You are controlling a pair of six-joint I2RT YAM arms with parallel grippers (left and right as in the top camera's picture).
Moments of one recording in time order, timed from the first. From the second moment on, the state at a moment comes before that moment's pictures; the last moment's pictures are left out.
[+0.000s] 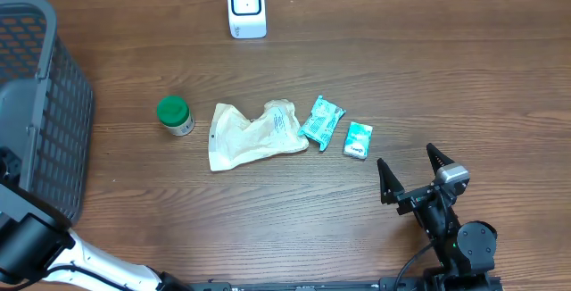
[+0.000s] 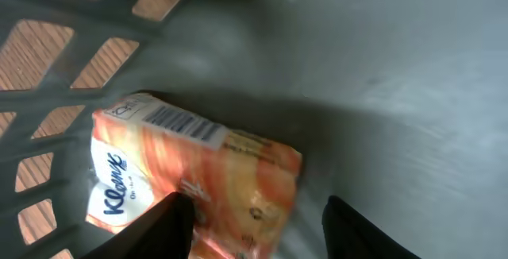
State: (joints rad) left arm 0.91 2.06 1.52 -0.78 -0.27 0.04; right arm 0.12 0.01 0.02 -0.02 -0.20 0.12
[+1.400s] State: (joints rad) left arm 0.57 1.60 2.05 -1.05 0.40 -0.18; right arm 0.12 0.01 0.02 -0.02 -0.20 0.12
